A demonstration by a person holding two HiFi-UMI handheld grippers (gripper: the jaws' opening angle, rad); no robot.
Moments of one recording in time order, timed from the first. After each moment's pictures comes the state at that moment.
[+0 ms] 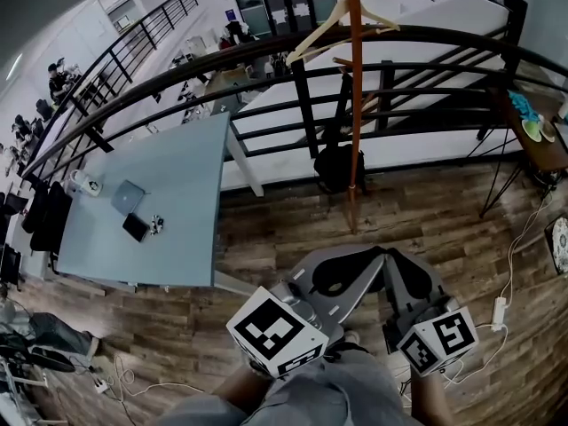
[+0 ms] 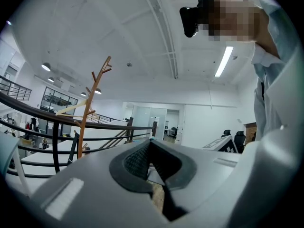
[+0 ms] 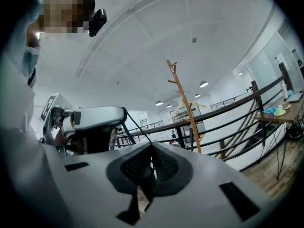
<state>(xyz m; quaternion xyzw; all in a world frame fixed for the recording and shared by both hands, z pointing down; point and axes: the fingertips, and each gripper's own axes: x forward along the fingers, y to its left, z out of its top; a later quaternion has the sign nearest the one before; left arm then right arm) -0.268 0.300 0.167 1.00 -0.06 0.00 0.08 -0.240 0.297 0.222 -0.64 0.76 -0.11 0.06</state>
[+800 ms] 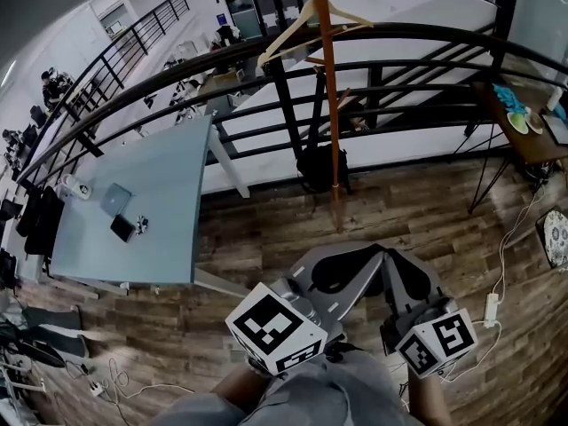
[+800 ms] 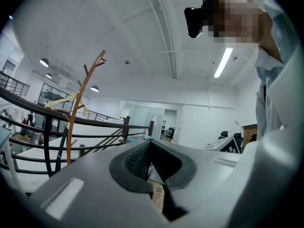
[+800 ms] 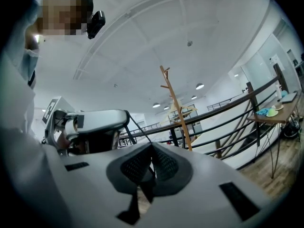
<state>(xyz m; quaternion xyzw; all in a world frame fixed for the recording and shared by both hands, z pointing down) -0.212 0.341 0.174 0.99 -0.04 -0.01 0.09 -0.187 0.342 0.225 -0.66 0.74 -0.11 0.07</state>
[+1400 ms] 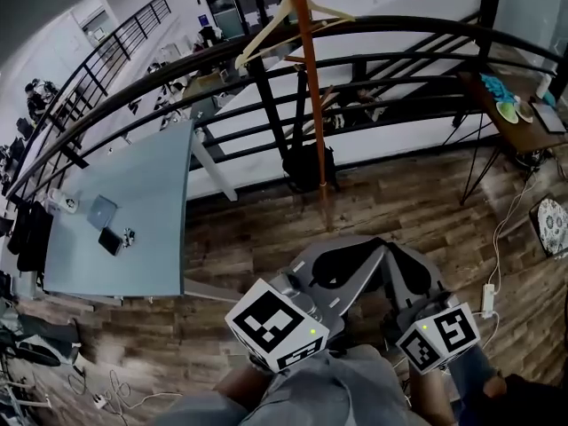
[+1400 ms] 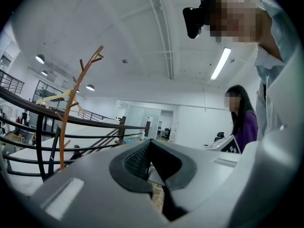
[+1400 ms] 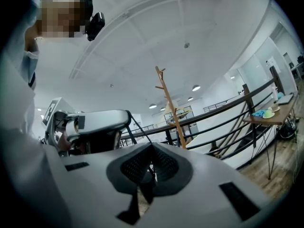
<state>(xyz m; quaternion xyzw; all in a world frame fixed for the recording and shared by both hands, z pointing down) -0.182 0.329 0.181 1.00 -0.01 -0.01 0.09 -0.159 0.330 0.231 -0.67 0.73 -0.10 0.07</state>
